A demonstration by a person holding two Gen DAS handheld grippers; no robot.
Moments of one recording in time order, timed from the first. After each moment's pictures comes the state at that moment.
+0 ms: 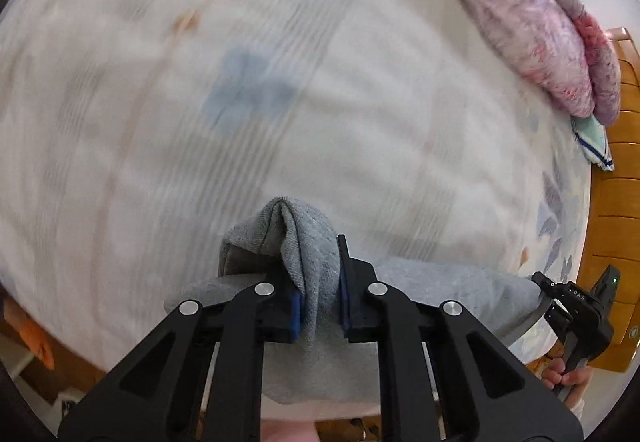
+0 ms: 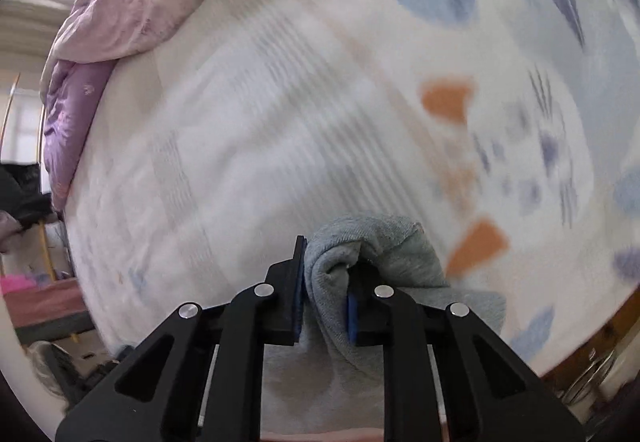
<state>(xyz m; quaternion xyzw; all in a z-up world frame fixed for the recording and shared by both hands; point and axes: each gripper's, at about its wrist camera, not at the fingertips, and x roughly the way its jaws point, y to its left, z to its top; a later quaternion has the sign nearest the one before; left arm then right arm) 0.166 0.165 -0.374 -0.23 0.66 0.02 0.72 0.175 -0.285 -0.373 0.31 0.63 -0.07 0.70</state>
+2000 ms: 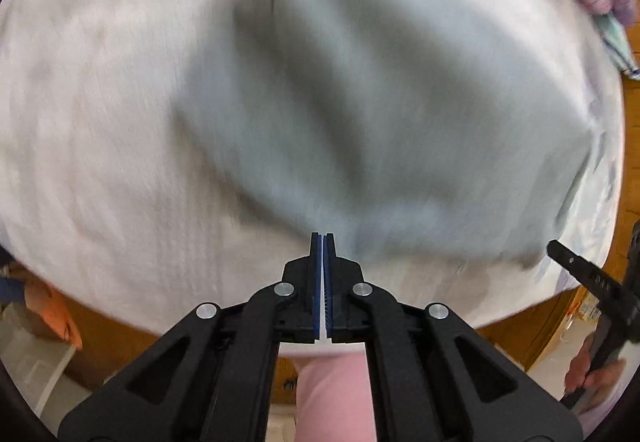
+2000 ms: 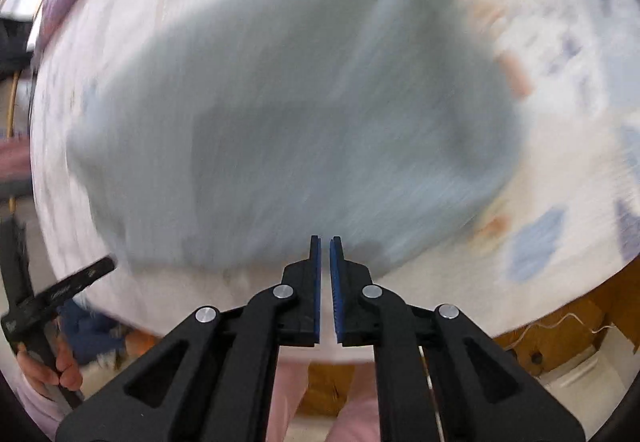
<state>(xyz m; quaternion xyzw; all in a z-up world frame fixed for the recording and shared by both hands) 0.052 0.127 -0.441 -0.15 0.73 -0.01 0.66 0.004 -0.264 -0.405 0.18 0.71 0.01 0.68</state>
